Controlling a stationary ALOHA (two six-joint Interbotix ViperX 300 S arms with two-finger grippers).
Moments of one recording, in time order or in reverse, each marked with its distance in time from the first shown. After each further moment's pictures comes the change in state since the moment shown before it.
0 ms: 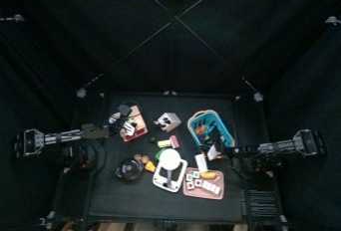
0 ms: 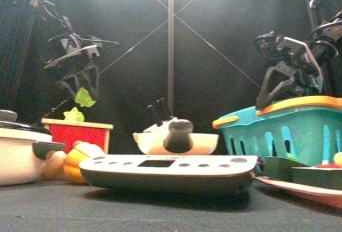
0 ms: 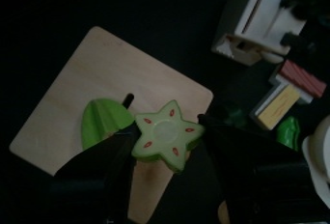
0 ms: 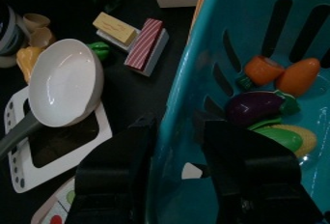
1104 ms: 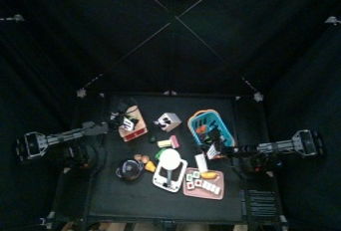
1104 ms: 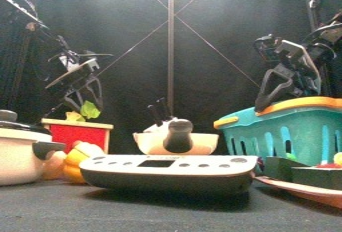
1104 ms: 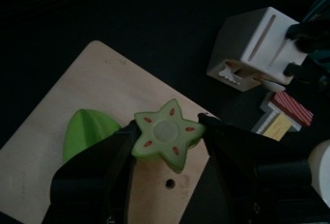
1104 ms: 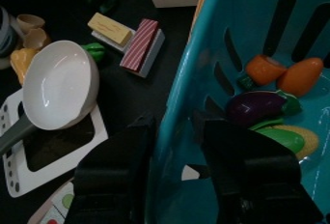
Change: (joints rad) left arm 0.158 0.043 0.098 -0.025 -0.290 0.003; right arm -0.020 0.017 0.000 -0.002 -0.008 -0.002
